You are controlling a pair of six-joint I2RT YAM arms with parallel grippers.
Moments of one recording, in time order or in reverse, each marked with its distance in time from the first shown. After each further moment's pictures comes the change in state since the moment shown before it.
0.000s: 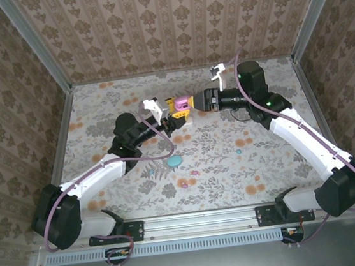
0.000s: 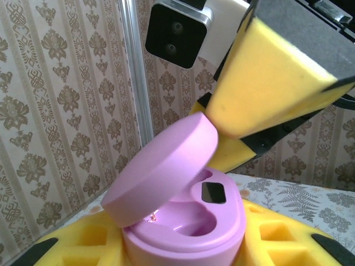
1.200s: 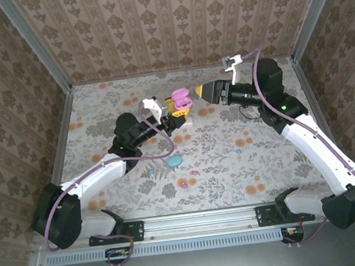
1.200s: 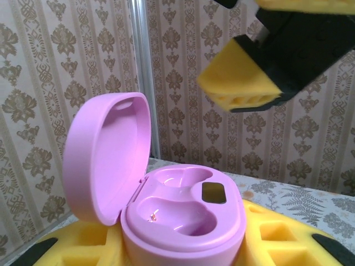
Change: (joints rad) left arm 0.009 0.006 0.000 0.001 -0.035 -0.025; right arm -0.043 -0.123 0.008 -0.032 0.132 0.040
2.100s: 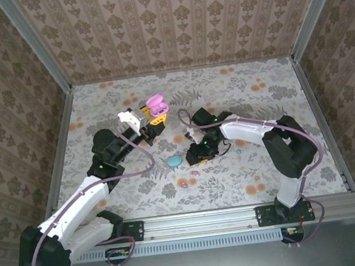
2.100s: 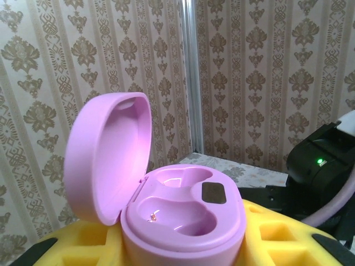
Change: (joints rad) left arm 0.092 -0.347 -0.152 -0.187 -0.097 0.043; right arm 0.285 0.611 -0.082 -0.419 0.081 -0.323
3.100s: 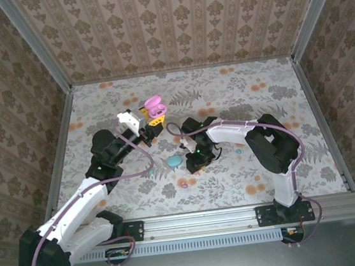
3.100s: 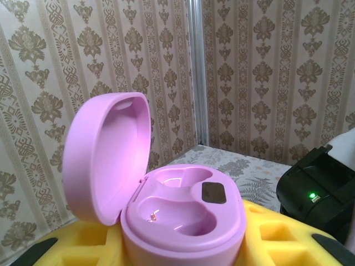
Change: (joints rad) left arm 0.009 -0.016 -0.005 -0.043 -0.010 0.013; right arm 0.080 0.126 0.064 -0.097 0.129 -0.074
